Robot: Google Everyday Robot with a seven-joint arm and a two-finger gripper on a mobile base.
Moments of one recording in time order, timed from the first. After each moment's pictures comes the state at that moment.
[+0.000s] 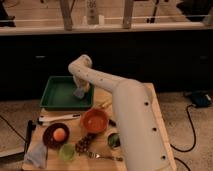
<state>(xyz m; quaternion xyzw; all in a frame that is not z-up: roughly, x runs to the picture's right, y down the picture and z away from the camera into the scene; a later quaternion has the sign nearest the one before) -0.157 -0.007 0.963 -0.16 -0.17 -0.43 0.87</state>
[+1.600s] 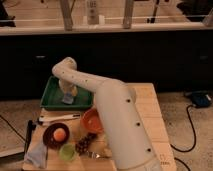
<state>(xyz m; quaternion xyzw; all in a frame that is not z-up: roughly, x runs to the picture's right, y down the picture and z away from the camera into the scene) -0.236 0.036 0.937 -0.17 -0.22 -0.54 0.79</state>
